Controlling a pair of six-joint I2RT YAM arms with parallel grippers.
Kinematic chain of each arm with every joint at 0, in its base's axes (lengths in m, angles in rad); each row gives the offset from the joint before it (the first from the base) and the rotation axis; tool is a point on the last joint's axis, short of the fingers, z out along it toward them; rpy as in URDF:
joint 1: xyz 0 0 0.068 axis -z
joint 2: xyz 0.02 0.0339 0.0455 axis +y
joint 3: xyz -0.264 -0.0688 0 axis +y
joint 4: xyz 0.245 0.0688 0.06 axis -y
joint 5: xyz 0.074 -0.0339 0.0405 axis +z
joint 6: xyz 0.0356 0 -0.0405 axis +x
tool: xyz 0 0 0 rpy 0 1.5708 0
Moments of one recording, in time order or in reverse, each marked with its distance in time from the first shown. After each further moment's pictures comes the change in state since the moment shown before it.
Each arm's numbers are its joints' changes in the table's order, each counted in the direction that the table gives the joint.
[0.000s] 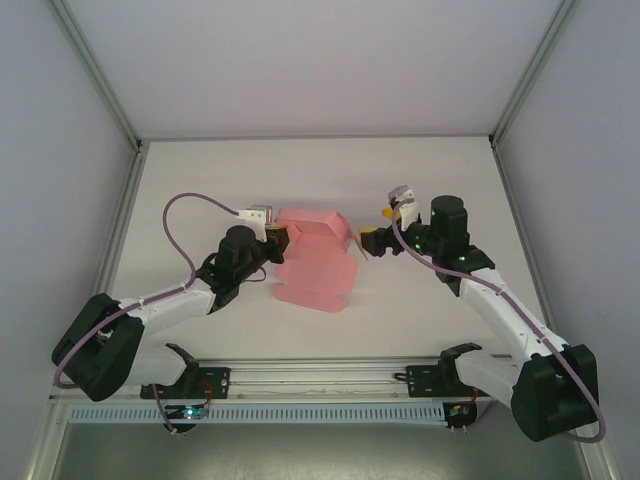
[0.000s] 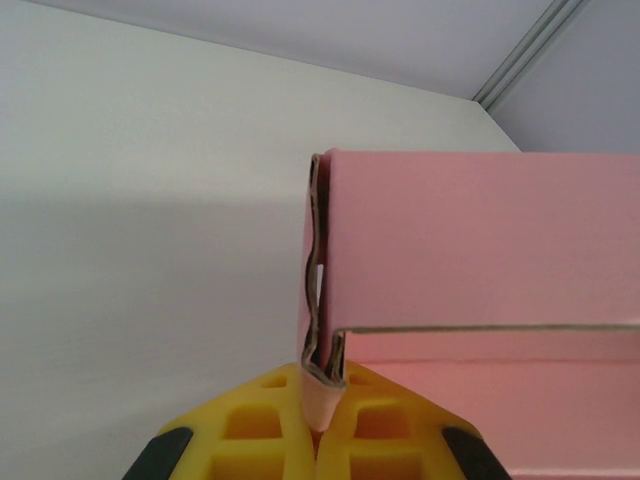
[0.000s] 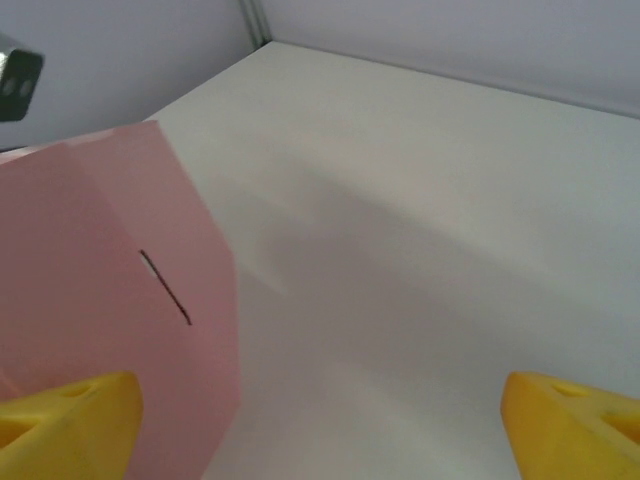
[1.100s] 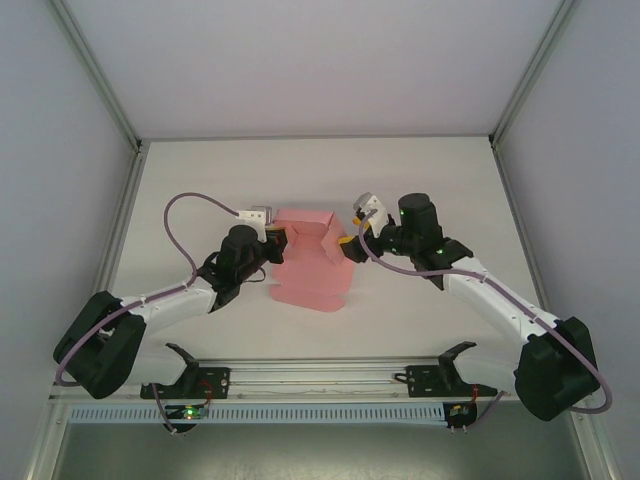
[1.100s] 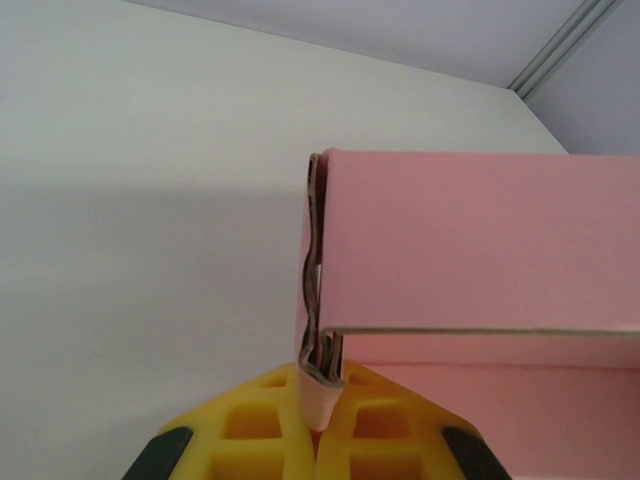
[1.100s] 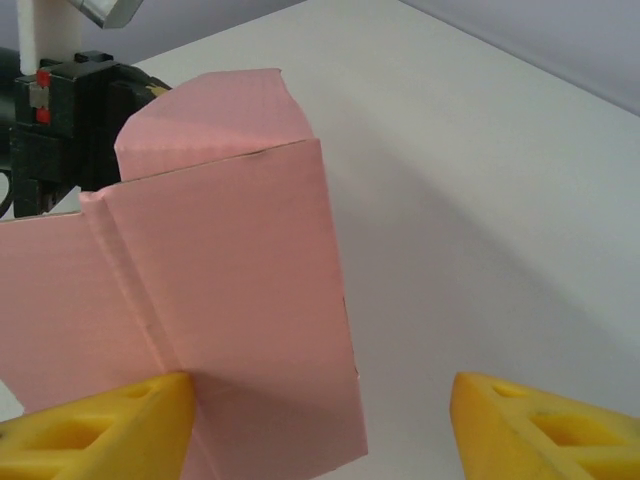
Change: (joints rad) left arm 0.000 0.016 -0.017 -0.049 0.041 0.000; right arm -0.201 0.102 -0.086 -0.060 -0.096 -0.165
